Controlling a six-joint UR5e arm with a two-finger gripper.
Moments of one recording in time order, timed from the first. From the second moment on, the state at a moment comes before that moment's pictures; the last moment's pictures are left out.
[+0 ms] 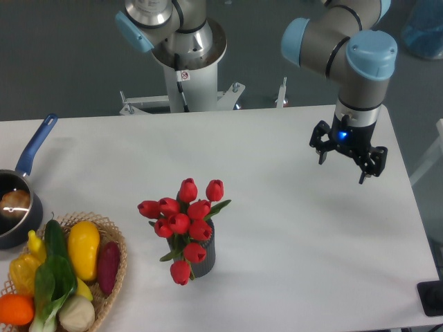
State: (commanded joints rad) arm 2.82 -1.88 -1.66 -0.98 1.48 1.46
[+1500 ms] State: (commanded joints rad) arm 2.76 -1.87 -1.81 -0.97 0.85 1.47
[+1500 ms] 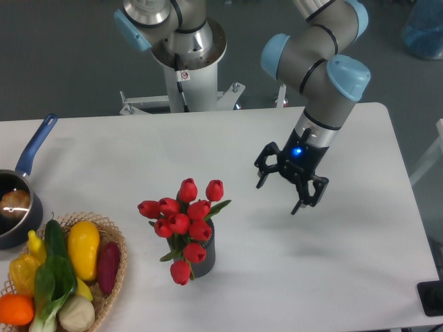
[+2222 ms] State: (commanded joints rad) arm 2.68 -1.88 -1.83 -0.98 0.51 1.42
